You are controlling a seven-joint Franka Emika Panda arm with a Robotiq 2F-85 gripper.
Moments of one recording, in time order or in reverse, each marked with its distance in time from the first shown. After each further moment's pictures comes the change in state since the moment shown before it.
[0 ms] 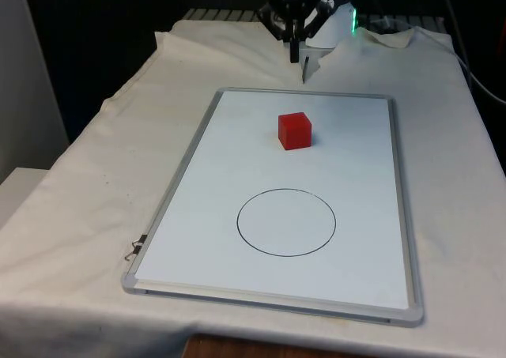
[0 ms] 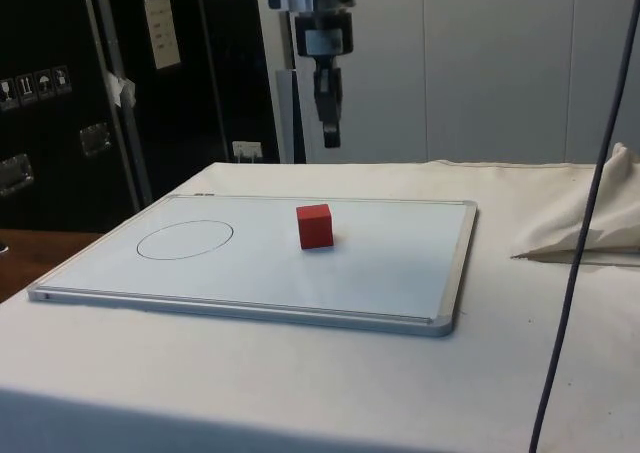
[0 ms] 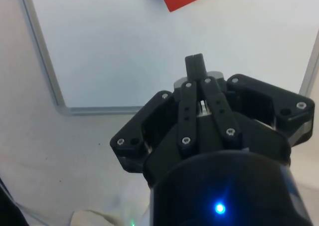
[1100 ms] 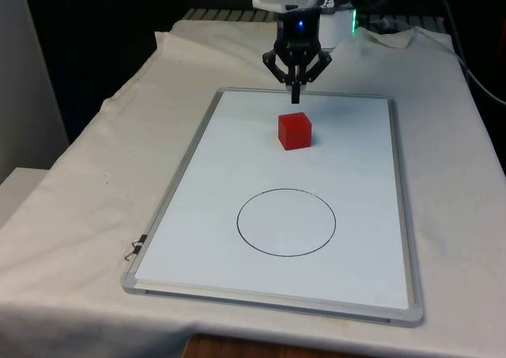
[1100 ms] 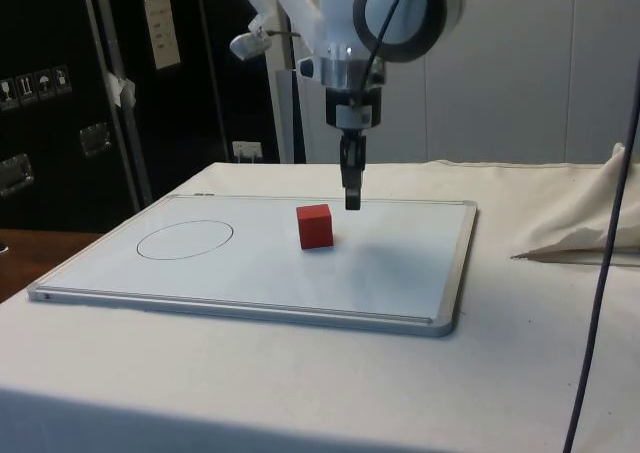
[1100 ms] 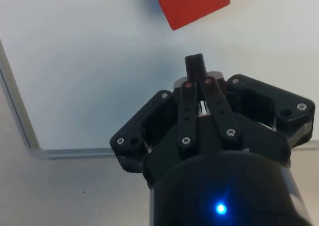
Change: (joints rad) arm 0.001 0.130 0.013 -0.176 0.003 0.379 0.014
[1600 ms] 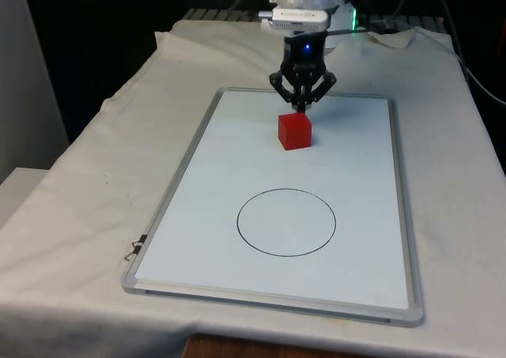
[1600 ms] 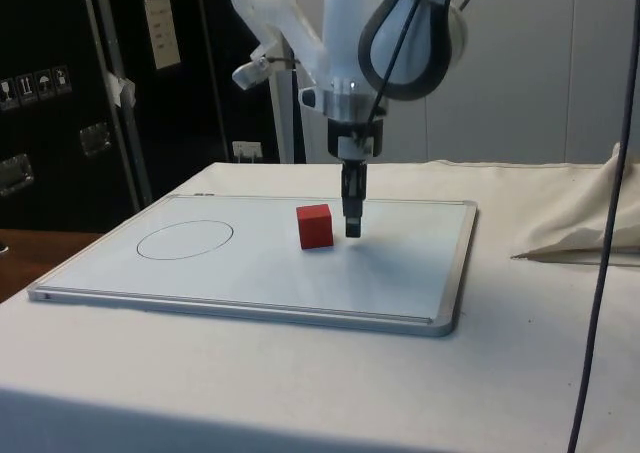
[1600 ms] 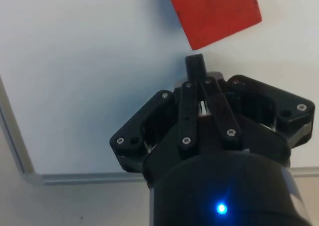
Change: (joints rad) arm 0.000 0.118 0.031 -0.005 0.015 0.138 0.006
